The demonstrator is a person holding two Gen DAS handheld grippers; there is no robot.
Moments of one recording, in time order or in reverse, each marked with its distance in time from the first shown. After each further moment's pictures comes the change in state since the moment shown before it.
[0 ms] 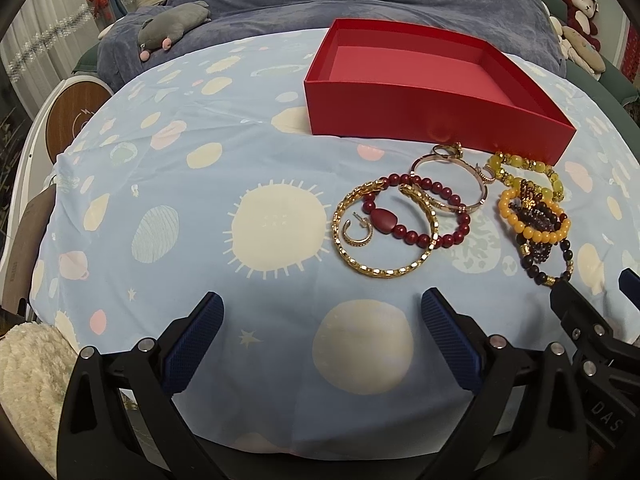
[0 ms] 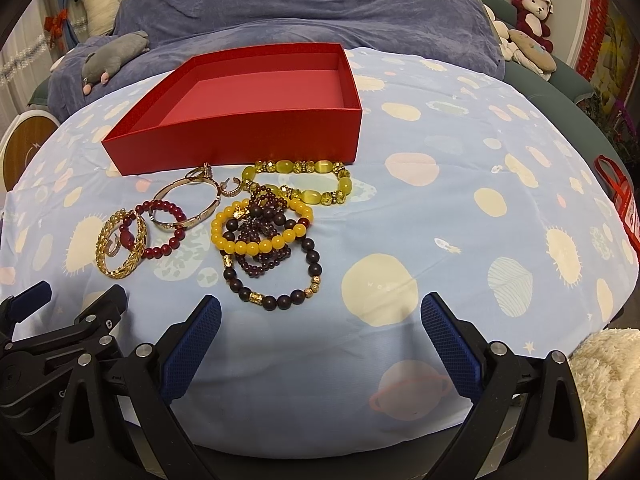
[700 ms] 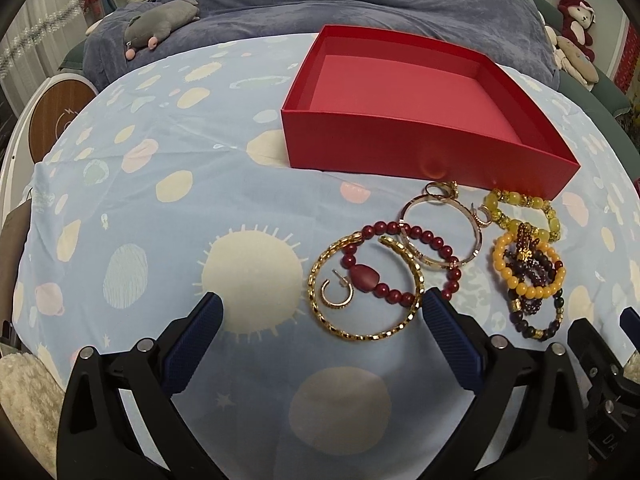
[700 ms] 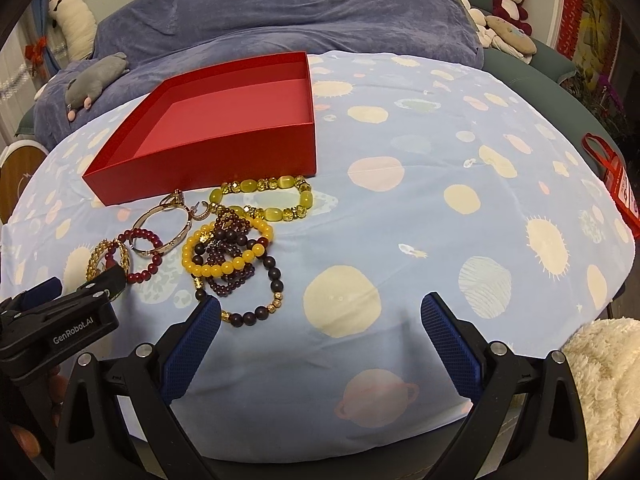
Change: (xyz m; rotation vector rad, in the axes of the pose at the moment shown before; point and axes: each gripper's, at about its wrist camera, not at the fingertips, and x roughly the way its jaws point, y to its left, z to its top) left arm 0.017 -0.004 0.031 -0.015 0.005 -0.063; right arm -0.001 -0.026 0.009 0.090 -0.009 -0.016
